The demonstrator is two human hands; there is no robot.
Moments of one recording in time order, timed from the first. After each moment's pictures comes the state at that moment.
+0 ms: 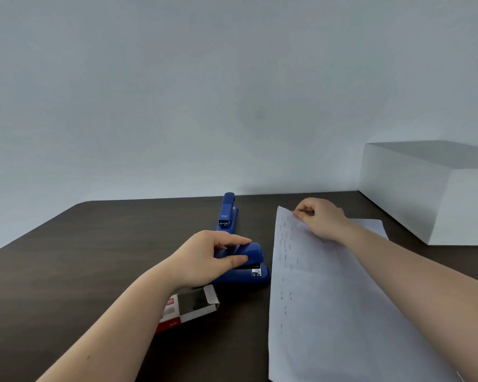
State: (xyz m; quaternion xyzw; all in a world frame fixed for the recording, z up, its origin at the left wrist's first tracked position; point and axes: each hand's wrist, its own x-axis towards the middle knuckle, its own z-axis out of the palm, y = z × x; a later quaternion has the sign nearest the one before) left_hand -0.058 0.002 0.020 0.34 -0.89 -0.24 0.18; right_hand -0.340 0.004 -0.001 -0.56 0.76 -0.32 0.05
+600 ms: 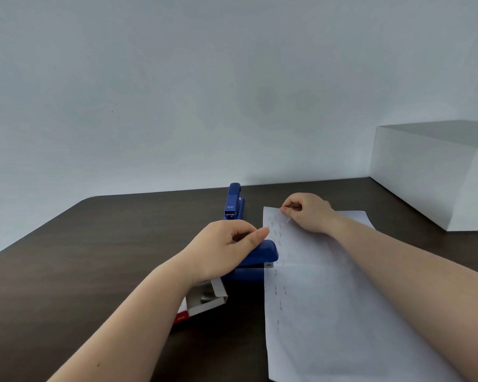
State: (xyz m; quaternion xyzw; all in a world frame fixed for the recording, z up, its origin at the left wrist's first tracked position) left_hand -0.072 0.011 0.022 0.33 -0.89 -0.24 0.22; right_hand -0.315 -0.023 -0.016 -0.60 0.73 -0.30 0.07
